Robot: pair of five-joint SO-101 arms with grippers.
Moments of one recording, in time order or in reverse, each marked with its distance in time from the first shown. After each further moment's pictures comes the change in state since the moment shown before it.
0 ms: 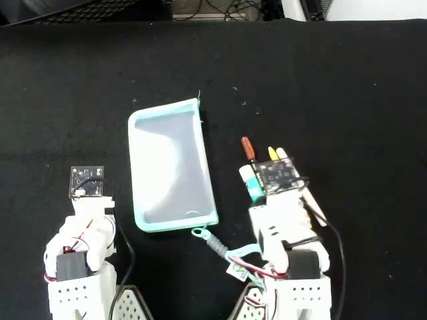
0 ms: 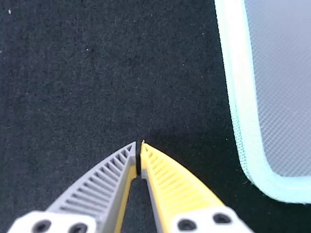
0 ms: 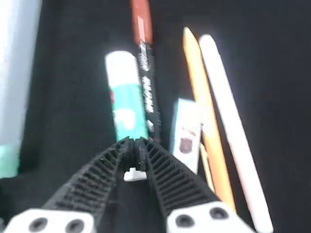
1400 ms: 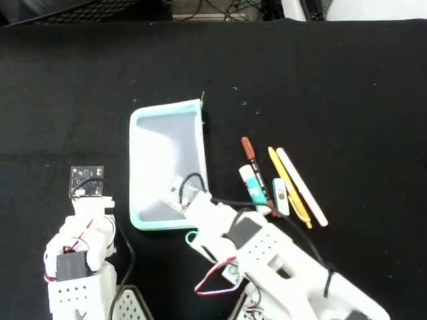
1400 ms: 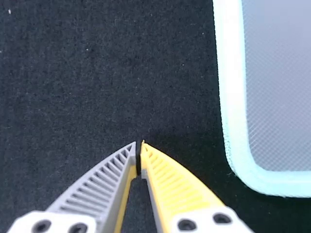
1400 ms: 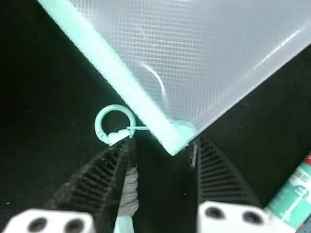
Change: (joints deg) left arm 0.0 0.0 0.0 0.0 0.0; right arm -39.3 60.0 -20.0 -15.1 0.0
